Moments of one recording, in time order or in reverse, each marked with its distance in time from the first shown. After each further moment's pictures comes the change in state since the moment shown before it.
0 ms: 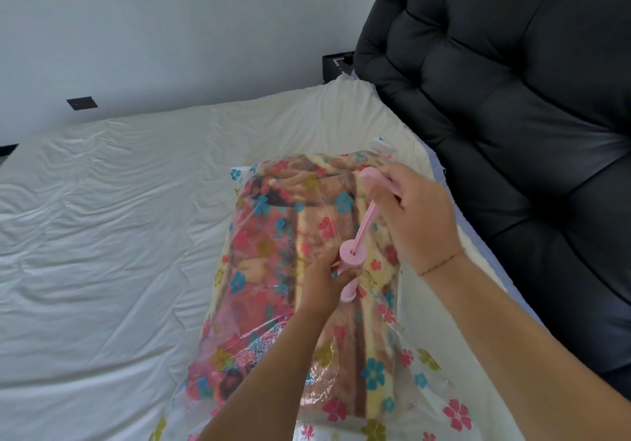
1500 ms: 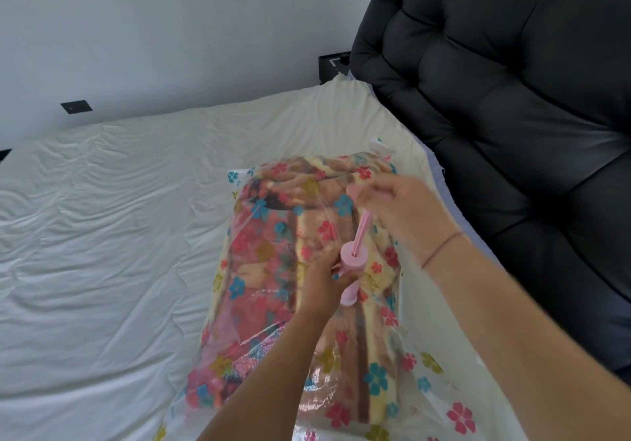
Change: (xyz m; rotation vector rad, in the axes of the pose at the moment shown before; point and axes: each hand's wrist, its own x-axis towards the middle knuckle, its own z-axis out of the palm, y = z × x) left_hand 0.009 0.002 -0.004 0.016 -0.019 0.000; right_hand 0.017 -0.016 -0.004 0.474 -0.268 0.389
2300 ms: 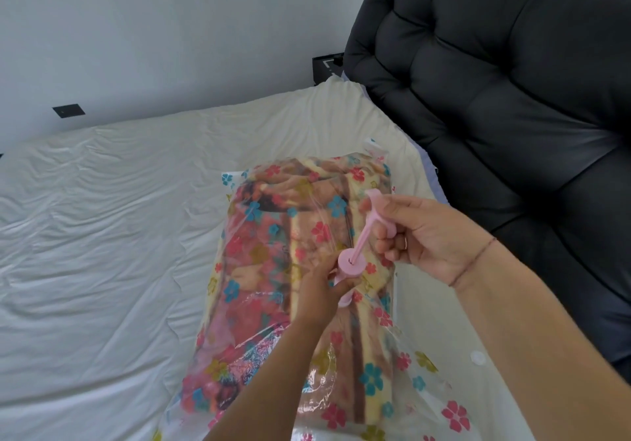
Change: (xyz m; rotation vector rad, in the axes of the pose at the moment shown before) left_hand -0.011 -0.003 0.008 0.048 0.006 -0.001; right_hand -0.019 0.017 -0.026 0.530 -0.170 0.417
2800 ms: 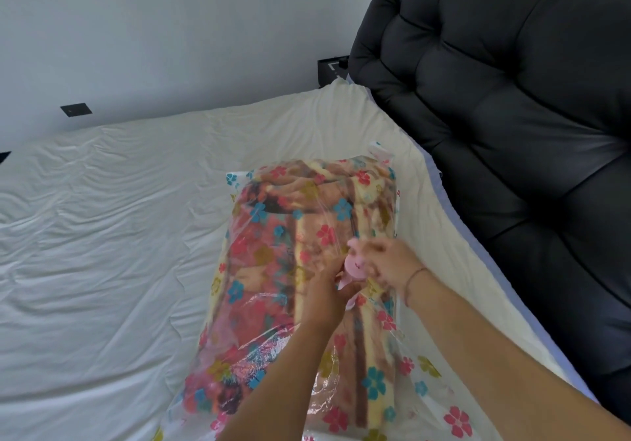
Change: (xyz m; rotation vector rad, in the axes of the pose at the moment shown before) left_hand -0.005 0.004 0.004 -0.012 -0.008 -0.012; right_hand 0.003 0.030 0.026 -0.406 0.152 0.034
